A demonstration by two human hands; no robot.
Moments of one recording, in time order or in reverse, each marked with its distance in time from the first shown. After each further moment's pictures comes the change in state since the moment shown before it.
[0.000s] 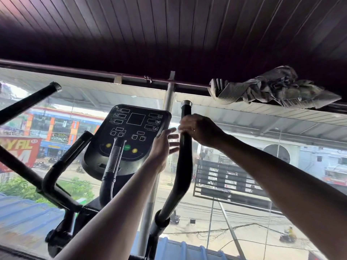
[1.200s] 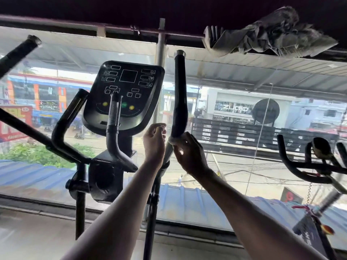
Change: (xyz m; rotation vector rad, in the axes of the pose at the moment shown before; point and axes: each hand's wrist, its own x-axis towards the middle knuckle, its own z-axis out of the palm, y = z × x) left_hand -0.101 -0.084 -0.033 0.082 0.279 0.050; right_hand -0.149 -0.155 0.094 0.150 0.394 0.417
